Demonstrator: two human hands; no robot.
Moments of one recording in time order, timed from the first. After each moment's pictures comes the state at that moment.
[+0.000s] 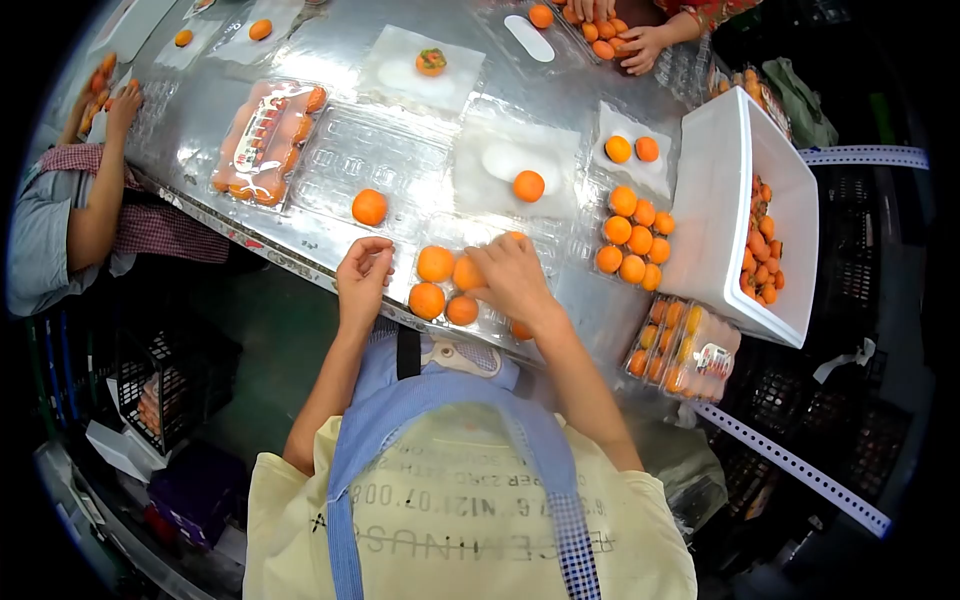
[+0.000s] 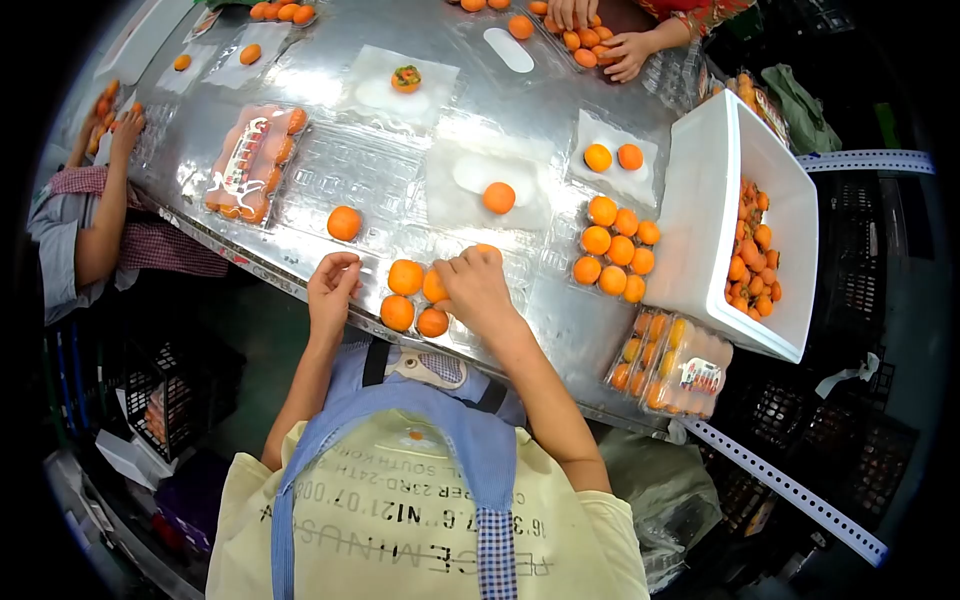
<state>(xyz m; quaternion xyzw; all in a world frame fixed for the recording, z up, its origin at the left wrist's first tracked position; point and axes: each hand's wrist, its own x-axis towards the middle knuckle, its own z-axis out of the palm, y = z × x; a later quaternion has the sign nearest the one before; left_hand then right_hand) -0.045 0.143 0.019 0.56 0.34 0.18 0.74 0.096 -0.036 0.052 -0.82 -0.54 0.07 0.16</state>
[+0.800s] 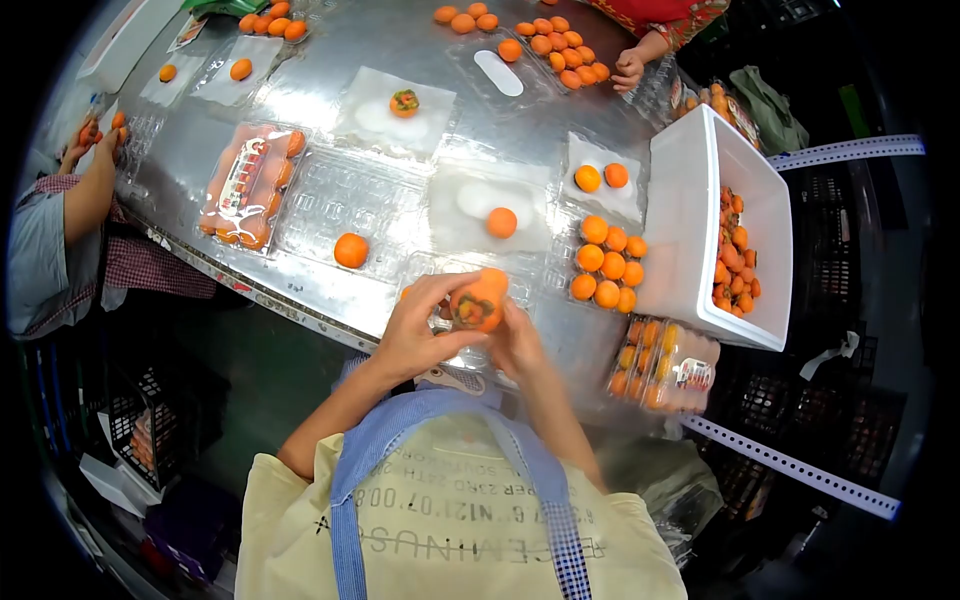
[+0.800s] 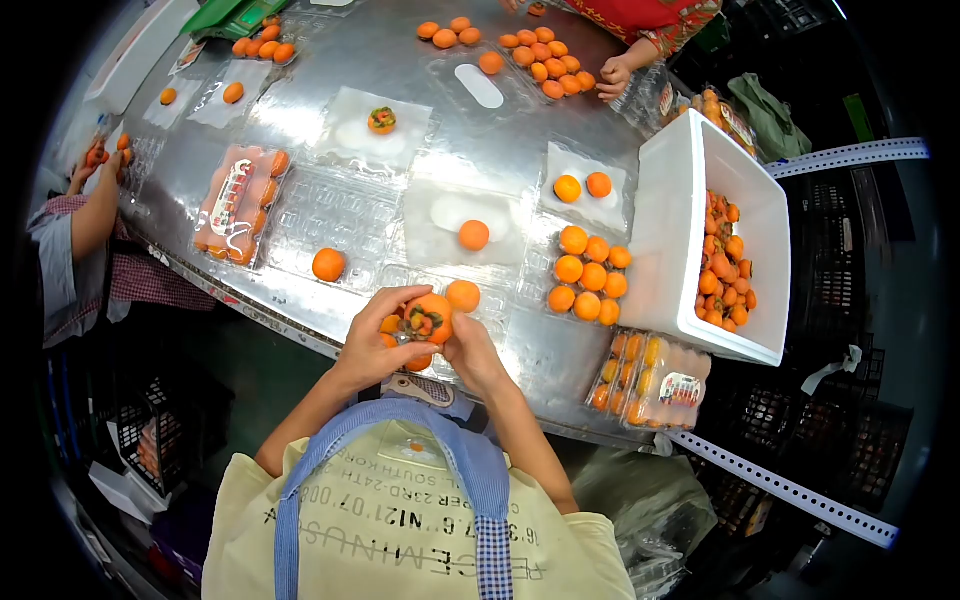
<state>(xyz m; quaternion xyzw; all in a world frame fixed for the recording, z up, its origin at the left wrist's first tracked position) 0.001 0.106 0.112 0.74 0.03 0.08 0.67 0.069 -0.057 0.077 -0.39 -0.02 0.47 0.79</state>
